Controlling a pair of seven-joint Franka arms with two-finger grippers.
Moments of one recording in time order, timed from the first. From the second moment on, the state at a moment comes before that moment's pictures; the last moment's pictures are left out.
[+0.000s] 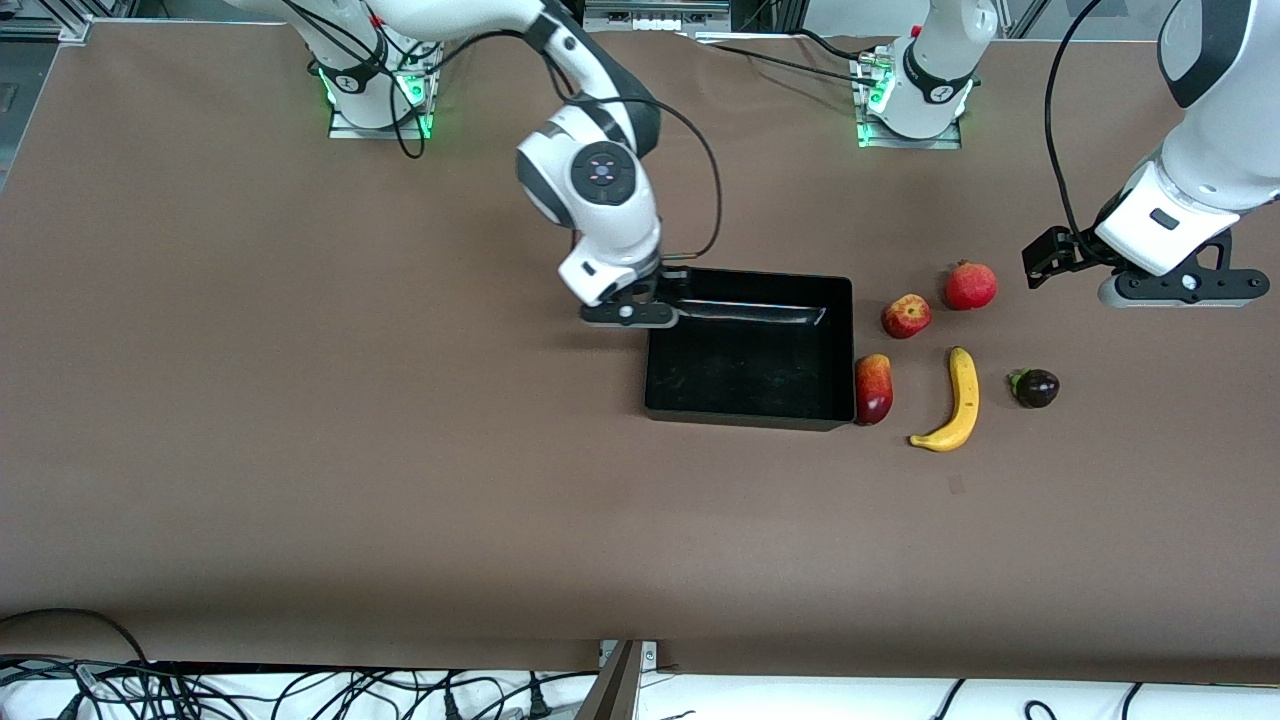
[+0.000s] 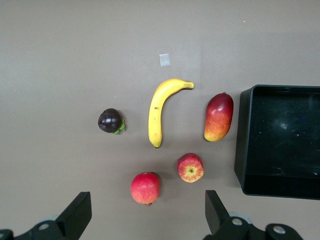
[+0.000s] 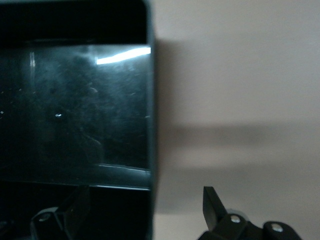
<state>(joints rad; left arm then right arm) 0.00 -0.03 -0.08 -1.82 0.08 1.78 -0.10 0.78 0.64 0.06 -1.54 0.06 2.28 0.84</state>
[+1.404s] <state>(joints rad) 0.00 -0.03 -0.08 -1.82 0.08 1.74 -0.10 0.75 0.68 0.00 -1.49 0.00 2.21 0.78</state>
